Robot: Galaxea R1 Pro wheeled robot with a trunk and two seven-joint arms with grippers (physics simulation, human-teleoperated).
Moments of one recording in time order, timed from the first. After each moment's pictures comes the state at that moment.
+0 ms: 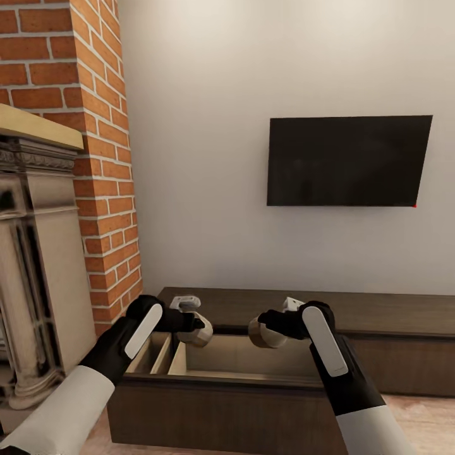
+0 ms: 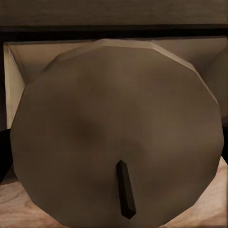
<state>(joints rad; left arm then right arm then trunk) -0.73 0.07 -0.34 -1.04 0.59 1.05 0.08 -0.56 0.06 0.13 -1.37 -0.95 1.04 -0.74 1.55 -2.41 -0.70</state>
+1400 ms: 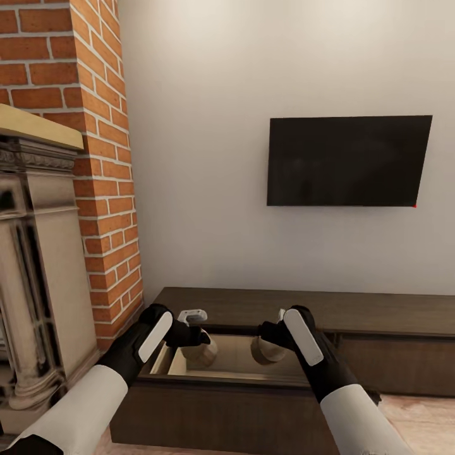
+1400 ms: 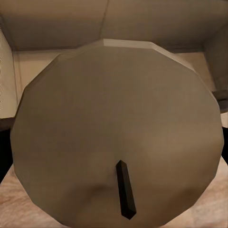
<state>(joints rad) -0.74 0.00 -0.34 -0.86 0.58 1.04 0.08 -0.64 0.09 0.18 -1.06 -0.93 0.93 -0.80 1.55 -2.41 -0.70</state>
